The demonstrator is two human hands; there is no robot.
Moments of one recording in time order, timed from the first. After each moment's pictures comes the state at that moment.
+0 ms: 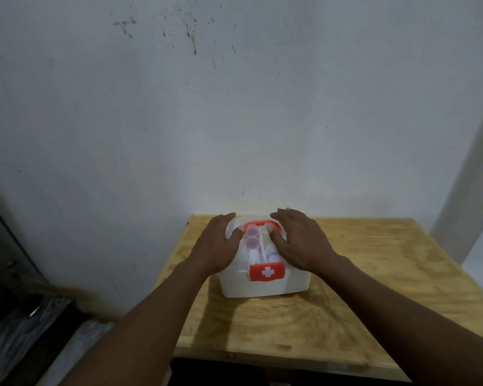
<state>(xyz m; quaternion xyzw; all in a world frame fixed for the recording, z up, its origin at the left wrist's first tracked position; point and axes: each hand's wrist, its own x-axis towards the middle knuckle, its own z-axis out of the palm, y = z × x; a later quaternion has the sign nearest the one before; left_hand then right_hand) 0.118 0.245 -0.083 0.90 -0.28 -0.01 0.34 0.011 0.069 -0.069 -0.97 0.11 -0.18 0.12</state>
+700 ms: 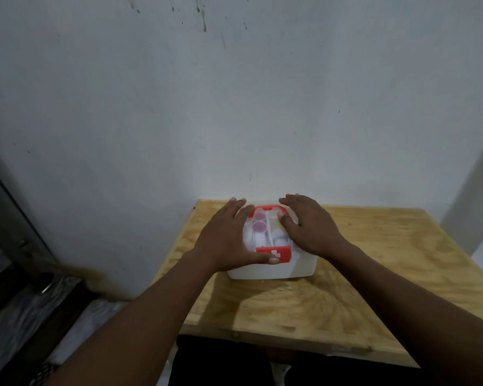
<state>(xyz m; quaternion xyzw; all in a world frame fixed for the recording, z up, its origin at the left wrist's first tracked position) 0.095 0.256 -0.080 0.90 -0.41 0.07 0.15 0.010 0.067 -0.071 -0.96 0.12 -0.19 0.17</state>
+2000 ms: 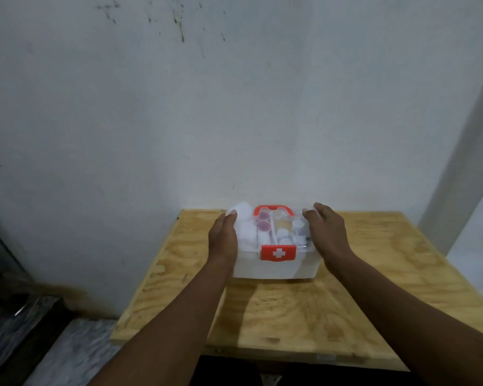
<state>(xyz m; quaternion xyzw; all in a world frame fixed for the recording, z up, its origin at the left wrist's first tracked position) 0.081 0.196 -0.087 0.67 -0.02 -0.11 0.74 -0.005 0.028 -0.085 -0.73 0.32 -0.31 0.53</state>
